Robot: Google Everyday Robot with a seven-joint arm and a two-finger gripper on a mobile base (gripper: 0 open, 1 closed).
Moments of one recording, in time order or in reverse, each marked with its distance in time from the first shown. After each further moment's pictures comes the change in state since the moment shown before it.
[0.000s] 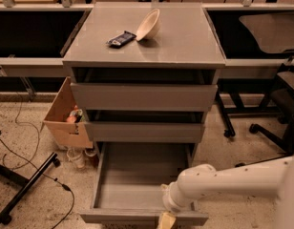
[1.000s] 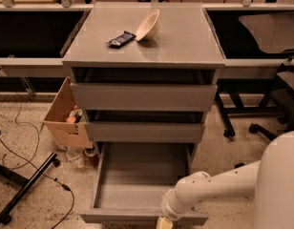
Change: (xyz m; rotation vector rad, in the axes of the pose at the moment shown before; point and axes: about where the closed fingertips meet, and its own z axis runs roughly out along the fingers) arm 0.014 0.006 0.044 -0.006 0.003 0.082
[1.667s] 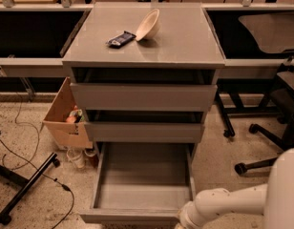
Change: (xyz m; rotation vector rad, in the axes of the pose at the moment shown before) arm 0.091 -0.003 0.030 -0.002 0.012 0.163
